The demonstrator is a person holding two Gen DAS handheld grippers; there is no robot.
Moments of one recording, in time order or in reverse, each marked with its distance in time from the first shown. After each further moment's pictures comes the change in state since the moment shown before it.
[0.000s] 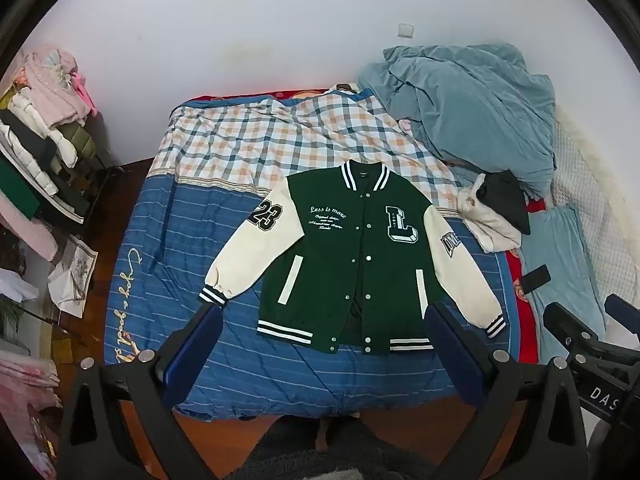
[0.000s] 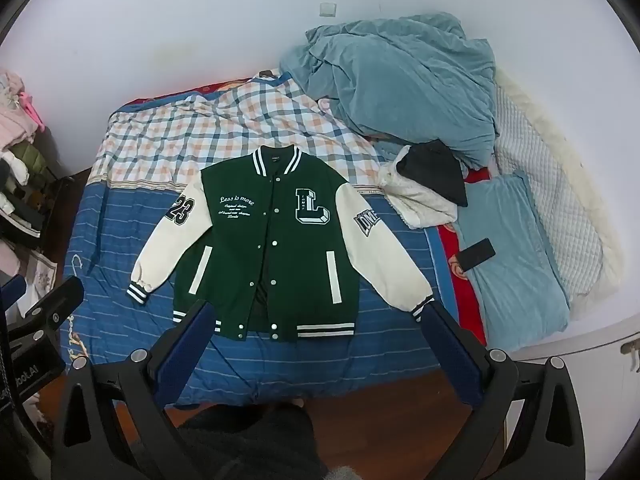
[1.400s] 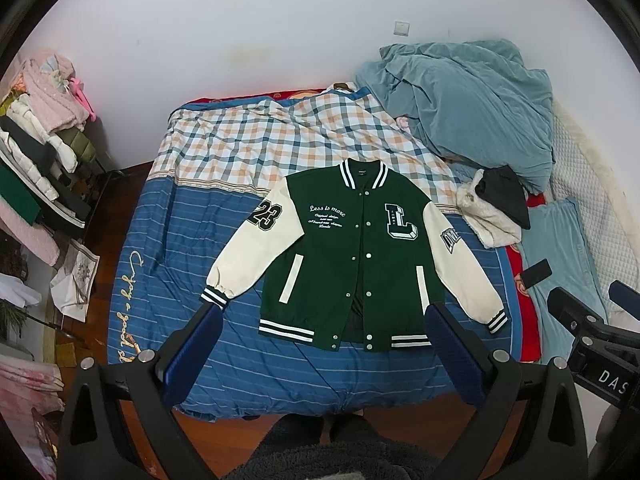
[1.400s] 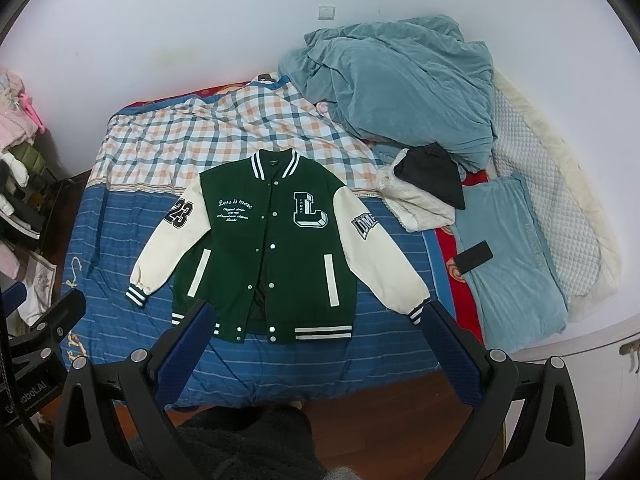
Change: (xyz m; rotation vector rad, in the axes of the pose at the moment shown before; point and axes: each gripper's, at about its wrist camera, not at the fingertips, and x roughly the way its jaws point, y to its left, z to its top) left arm 0.000 -0.001 -0.009 0.005 -0.001 0.003; right arm -0.004 -0.004 0.001 -0.001 -0.008 -0.005
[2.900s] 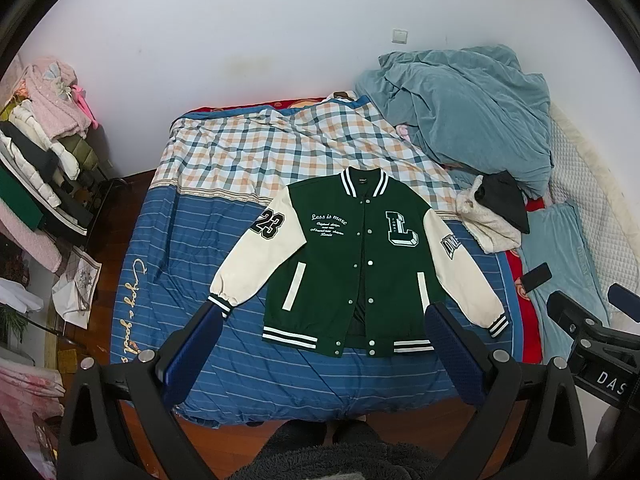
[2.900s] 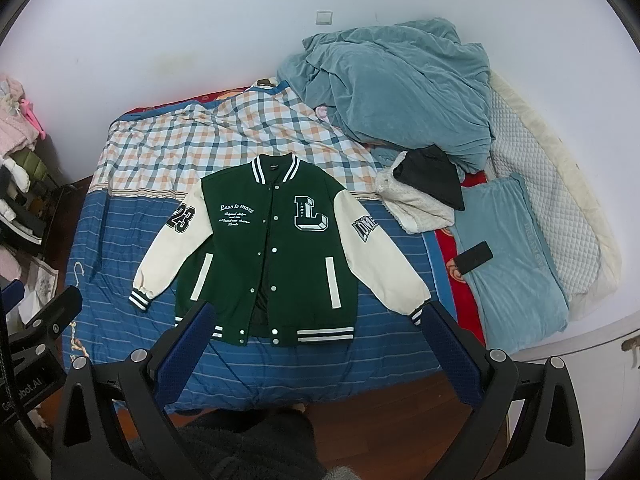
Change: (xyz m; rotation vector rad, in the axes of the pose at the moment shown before) left arm -0.011 -0.003 0.019 0.011 -0.019 0.003; right arm -0.010 0.004 -0.002 0.006 -0.010 0.002
